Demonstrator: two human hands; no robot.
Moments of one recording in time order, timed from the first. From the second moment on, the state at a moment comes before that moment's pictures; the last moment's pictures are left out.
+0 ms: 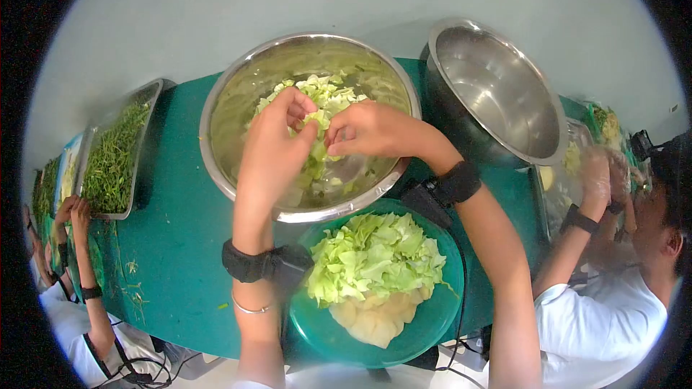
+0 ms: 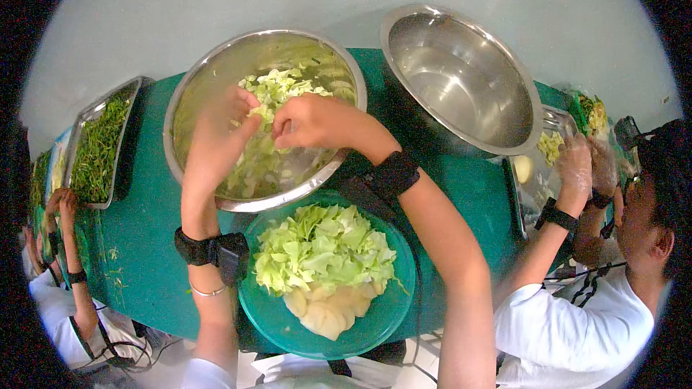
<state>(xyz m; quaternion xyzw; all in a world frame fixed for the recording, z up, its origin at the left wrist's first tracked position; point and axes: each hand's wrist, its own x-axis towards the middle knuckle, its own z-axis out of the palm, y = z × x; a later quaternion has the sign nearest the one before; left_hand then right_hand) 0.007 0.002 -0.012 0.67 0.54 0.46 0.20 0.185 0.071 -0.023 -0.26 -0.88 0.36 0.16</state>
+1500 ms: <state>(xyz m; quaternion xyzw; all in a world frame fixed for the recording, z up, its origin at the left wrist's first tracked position) 0.009 0.002 -0.005 0.61 0.52 0.51 0.31 0.185 0.072 -0.018 -0.28 -0.80 0.39 0.35</state>
